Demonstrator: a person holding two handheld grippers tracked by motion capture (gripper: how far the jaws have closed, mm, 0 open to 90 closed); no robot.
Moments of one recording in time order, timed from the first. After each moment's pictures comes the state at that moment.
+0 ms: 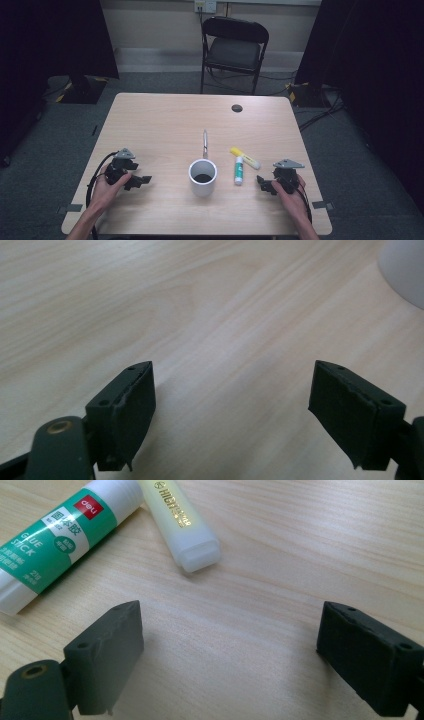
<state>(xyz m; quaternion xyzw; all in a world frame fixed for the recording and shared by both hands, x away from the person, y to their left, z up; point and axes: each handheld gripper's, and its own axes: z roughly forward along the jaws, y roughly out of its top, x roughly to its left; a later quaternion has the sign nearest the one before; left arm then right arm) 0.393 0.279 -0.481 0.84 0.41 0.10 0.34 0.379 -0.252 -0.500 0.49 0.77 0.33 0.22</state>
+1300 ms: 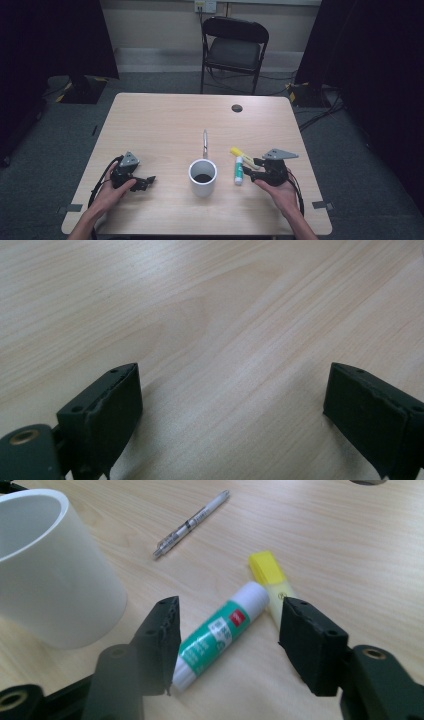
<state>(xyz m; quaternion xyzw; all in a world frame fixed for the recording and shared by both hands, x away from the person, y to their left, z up) 0.388 0.269 -0.502 0.83 0.39 0.17 0.36 0.382 -0.208 -0.447 0.41 0.79 0.43 0.16</state>
